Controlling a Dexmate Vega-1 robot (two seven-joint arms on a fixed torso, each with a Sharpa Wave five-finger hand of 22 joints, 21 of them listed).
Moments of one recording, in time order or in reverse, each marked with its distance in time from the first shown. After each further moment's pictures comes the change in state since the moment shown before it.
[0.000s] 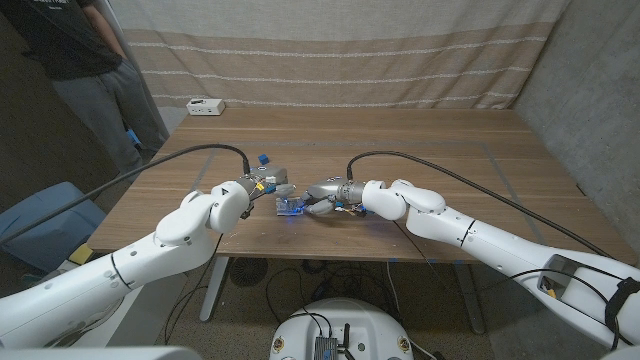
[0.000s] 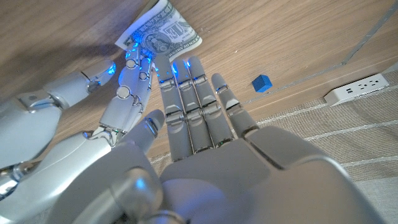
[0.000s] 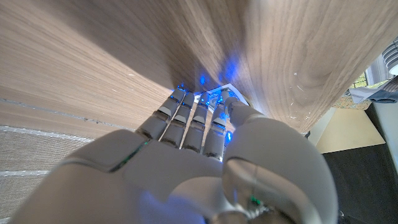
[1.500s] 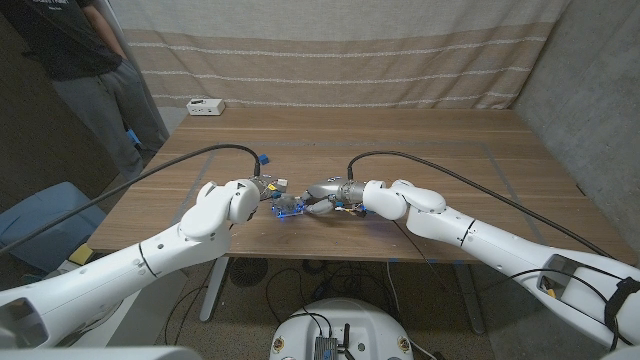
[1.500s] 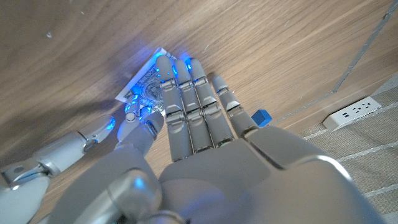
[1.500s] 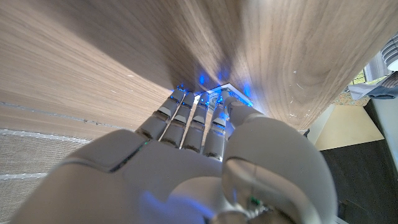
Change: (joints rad) left arm -0.136 -0.073 0.147 0.064 0.190 0.106 -0.327; left_hand -0.040 -0.008 0.007 0.060 0.007 -0.033 -0.005 -0.042 -0.020 -0.051 -0.007 -0.031 0.025 -0.071 -0.009 -0.069 -0.032 -0.045 0.013 0.021 0.006; right arm 0.002 0.002 0.002 0.014 0.019 0.014 -0.003; right_hand 0.012 0.001 -0.007 -0.007 0.000 -0.004 -0.004 0.000 0.000 -0.003 -0.004 0.000 0.002 0.000 0.000 0.000 -0.003 0.001 0.001 0.004 0.000
